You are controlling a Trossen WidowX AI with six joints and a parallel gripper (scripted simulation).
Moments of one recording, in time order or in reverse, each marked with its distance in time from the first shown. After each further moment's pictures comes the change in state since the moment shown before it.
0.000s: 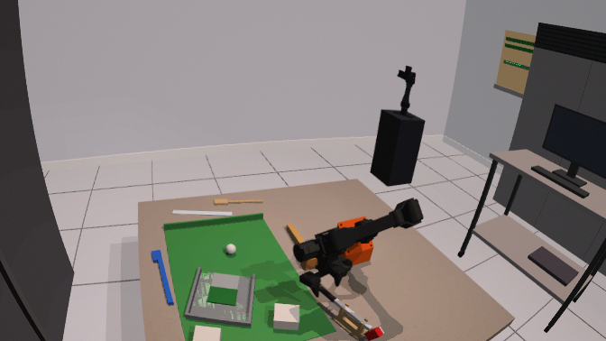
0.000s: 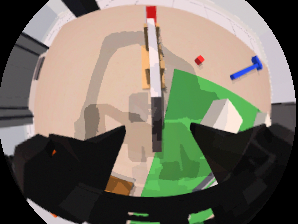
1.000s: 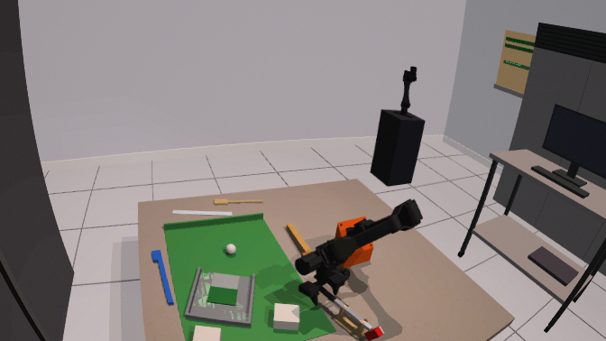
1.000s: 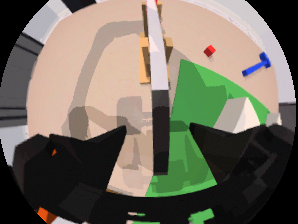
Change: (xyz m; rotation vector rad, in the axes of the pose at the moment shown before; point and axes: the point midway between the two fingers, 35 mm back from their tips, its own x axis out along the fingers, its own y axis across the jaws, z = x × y) arm 0.043 0.001 -0.009 0.000 -0.013 0.001
